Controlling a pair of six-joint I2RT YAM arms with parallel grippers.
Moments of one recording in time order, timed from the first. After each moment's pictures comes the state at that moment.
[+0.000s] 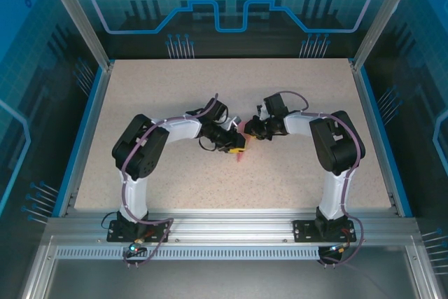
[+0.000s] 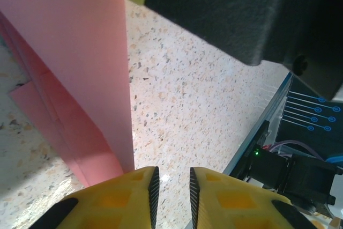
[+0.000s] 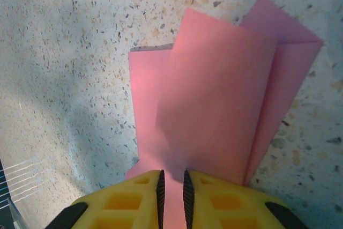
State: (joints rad) left arm -0.54 1.99 1.21 -0.31 0.81 -0.65; right arm 0.35 1.96 1.08 -0.16 -0.50 0.67
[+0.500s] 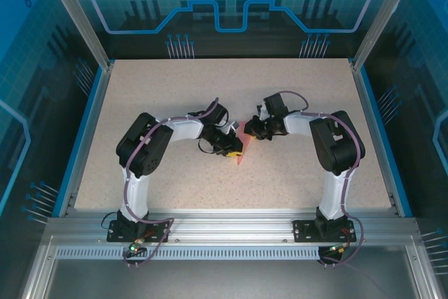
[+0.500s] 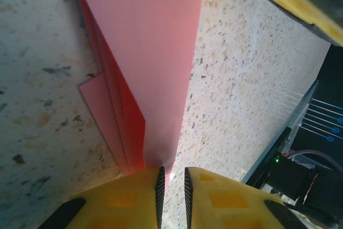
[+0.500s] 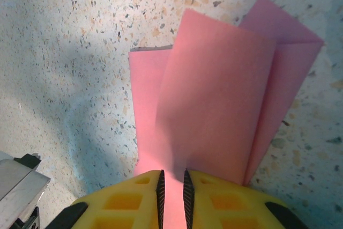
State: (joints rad) left arm -0.54 2.04 1.22 -0.35 0.77 -0.65; right arm 0.35 1.96 1.08 -0.16 -0.50 0.67
